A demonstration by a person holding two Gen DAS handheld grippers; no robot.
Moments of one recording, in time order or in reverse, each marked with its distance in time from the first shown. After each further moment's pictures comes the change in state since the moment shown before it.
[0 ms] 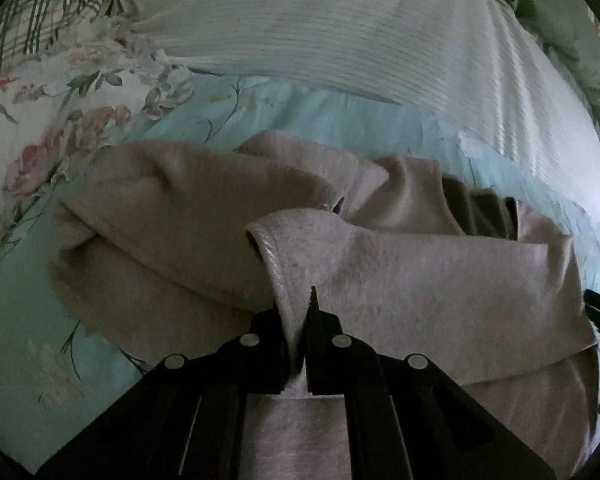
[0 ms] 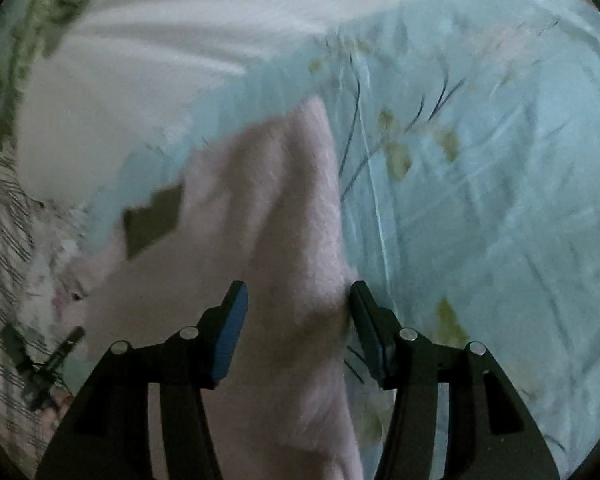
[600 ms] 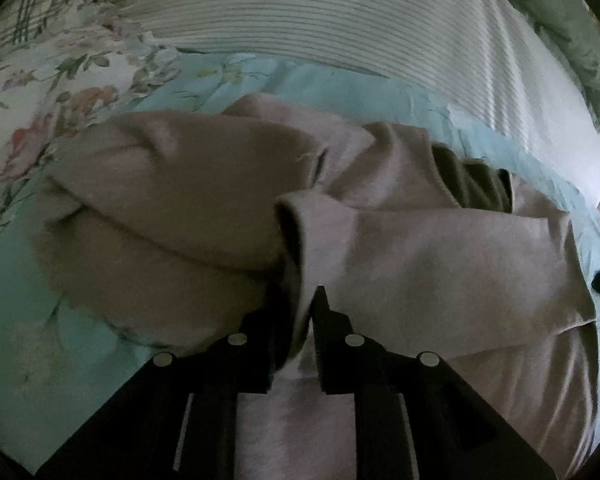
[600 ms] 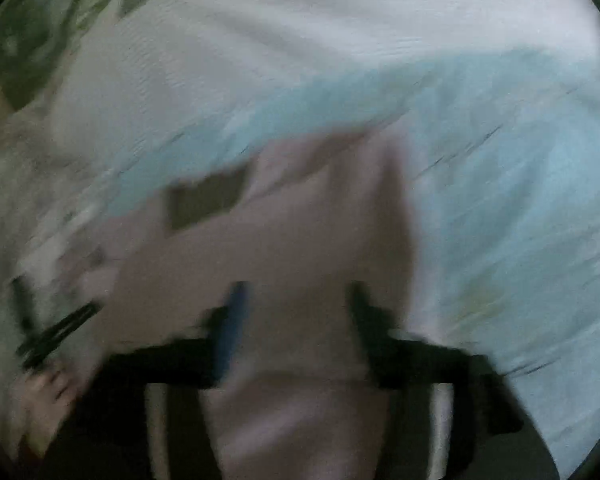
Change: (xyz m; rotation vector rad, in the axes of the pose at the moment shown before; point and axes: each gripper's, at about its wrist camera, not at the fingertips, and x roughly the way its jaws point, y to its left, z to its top) left arm -0.004 0.003 -0.019 0.011 0.060 -0.026; right arm -0.032 0.054 -0.044 -0.175 -0.035 0.053
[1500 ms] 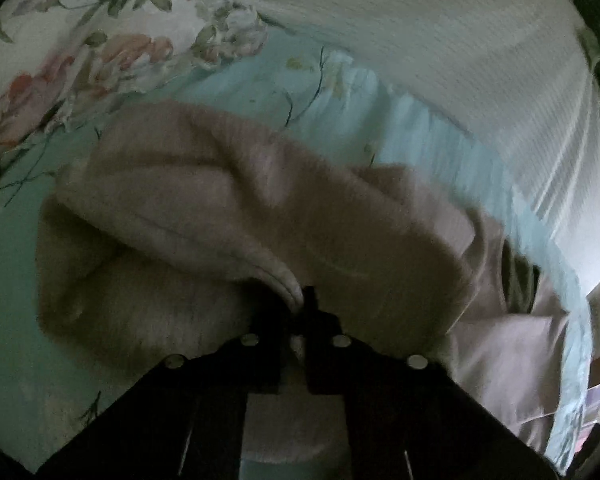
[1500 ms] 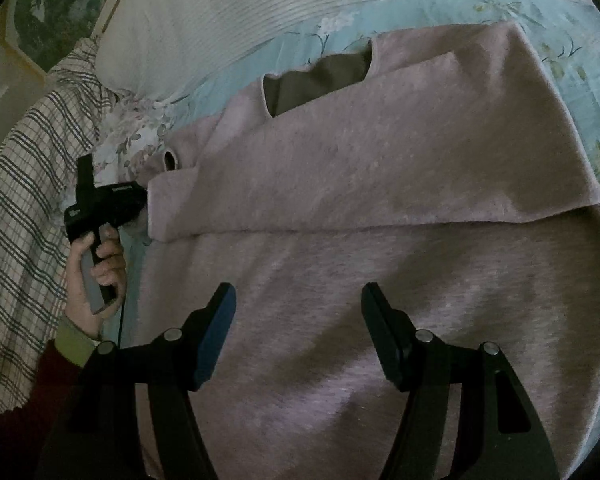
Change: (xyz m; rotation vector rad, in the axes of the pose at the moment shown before) left arm 0.040 0.090 0.069 -0.262 0.067 -0.072; right arm 0.013 0.075 -0.065 -0.019 0.145 0.136
